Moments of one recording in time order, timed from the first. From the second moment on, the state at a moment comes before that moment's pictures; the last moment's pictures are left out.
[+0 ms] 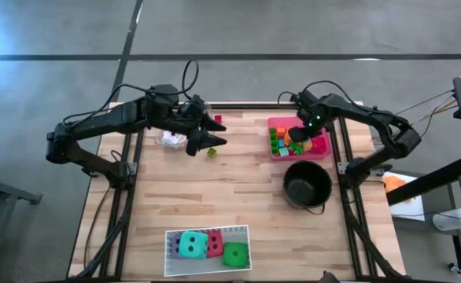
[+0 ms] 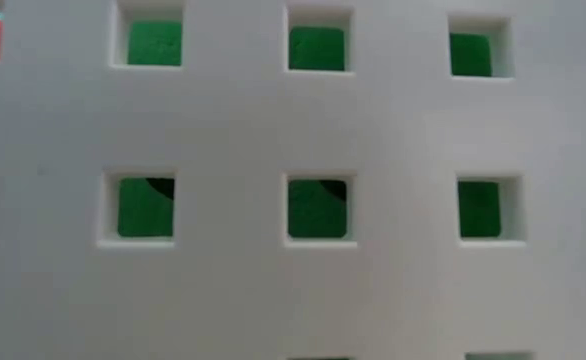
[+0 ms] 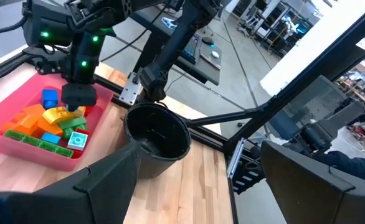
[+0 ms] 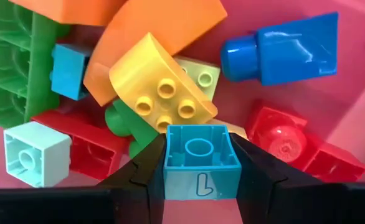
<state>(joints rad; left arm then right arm) 0.20 1.33 1.45 -0.43 0.33 -0.45 -0.86 1.47 0.92 -0.94 -0.15 0.34</state>
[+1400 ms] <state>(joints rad) 0.20 1.33 1.45 -0.48 0.27 -0.55 -0.86 1.49 0.86 -0.88 -0.17 0.35</state>
